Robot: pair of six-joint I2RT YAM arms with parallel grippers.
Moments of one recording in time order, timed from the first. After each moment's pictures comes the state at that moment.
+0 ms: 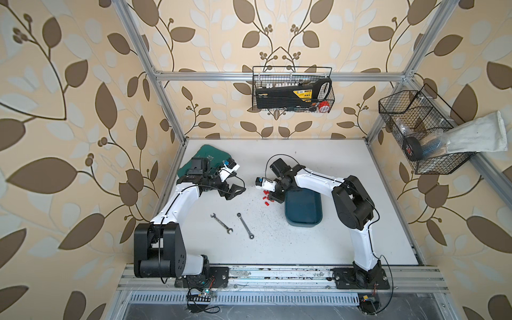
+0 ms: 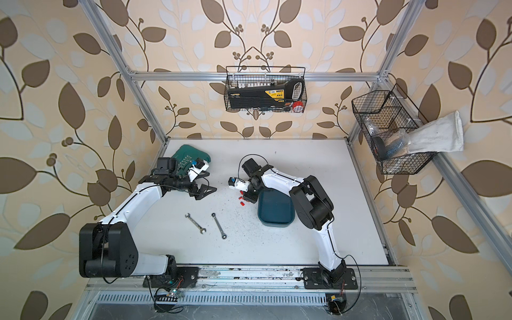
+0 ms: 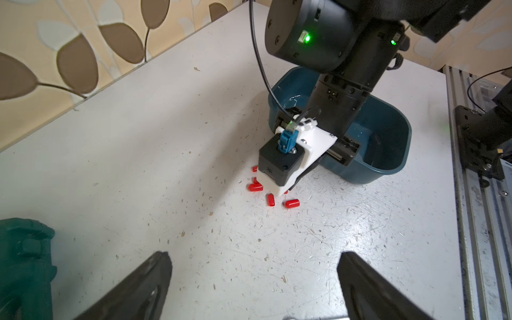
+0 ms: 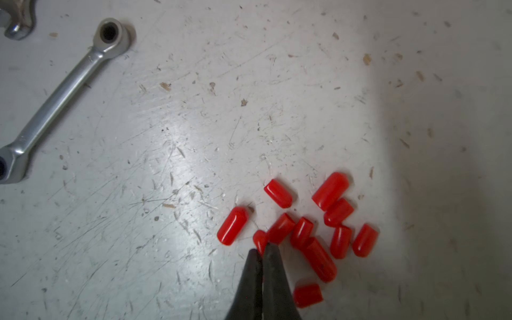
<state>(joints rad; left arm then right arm) -0.02 1.39 0.96 -0.50 0.88 0.71 0.65 2.13 1.57 -0.68 -0.29 -0.57</state>
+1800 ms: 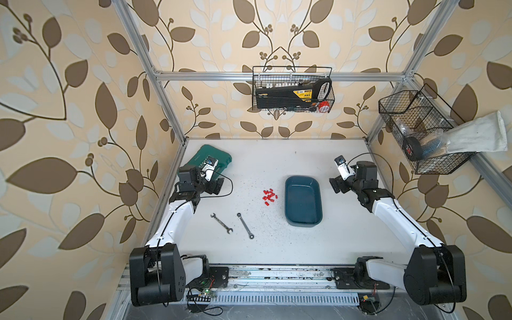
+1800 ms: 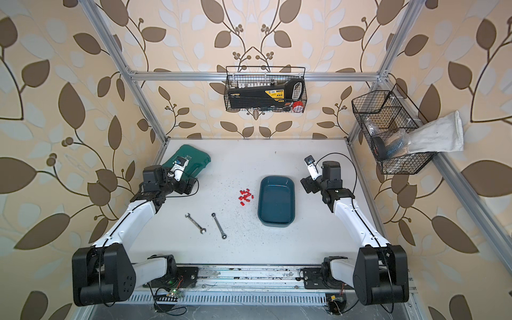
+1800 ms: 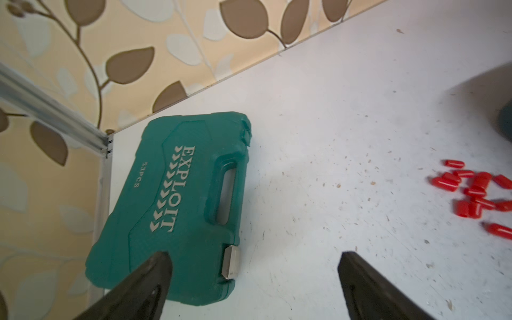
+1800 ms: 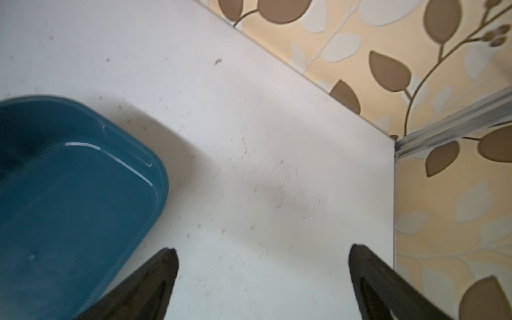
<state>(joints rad) 0.08 1.17 0.70 -0.07 0.25 0.39 0.03 1.21 0.76 -0.11 -0.01 -0.43</state>
